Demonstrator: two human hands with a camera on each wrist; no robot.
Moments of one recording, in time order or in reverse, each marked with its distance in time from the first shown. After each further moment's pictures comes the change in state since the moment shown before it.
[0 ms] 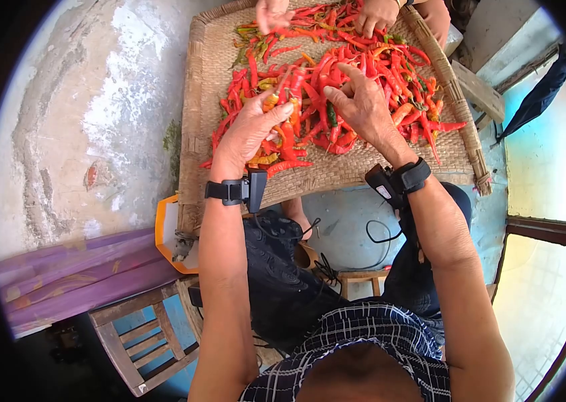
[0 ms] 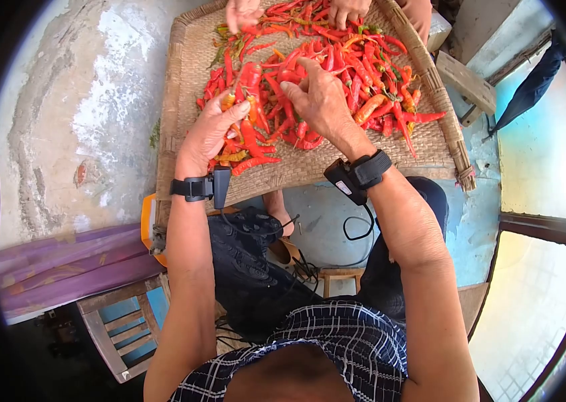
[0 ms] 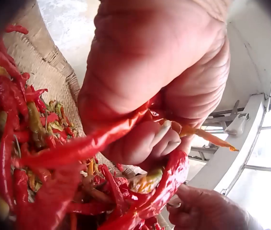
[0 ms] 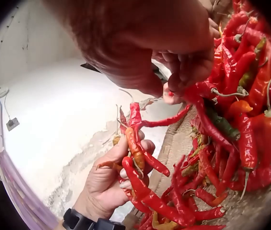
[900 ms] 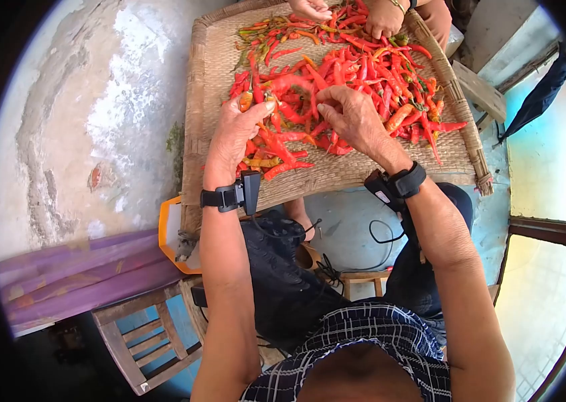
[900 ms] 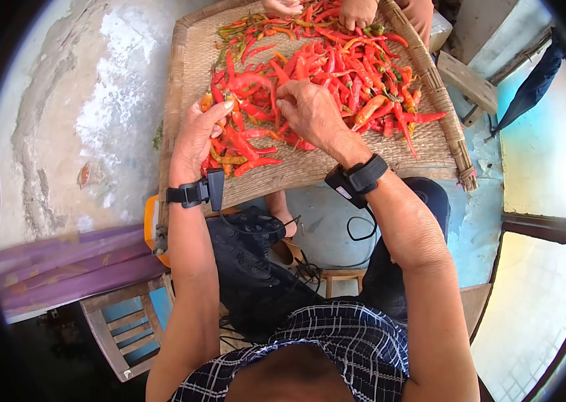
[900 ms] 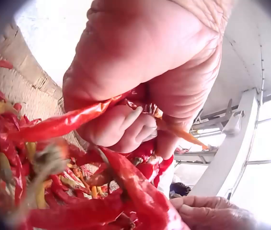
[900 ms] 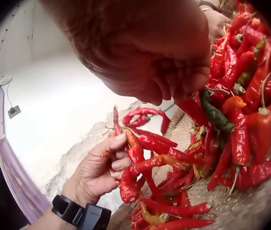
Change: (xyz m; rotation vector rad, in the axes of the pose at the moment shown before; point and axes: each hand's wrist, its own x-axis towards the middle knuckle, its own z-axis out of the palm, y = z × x) left_hand -0.009 0.013 -0.007 0.080 0.248 0.019; right_hand -0.006 -0.005 0.005 -0.051 -0.084 -0.137
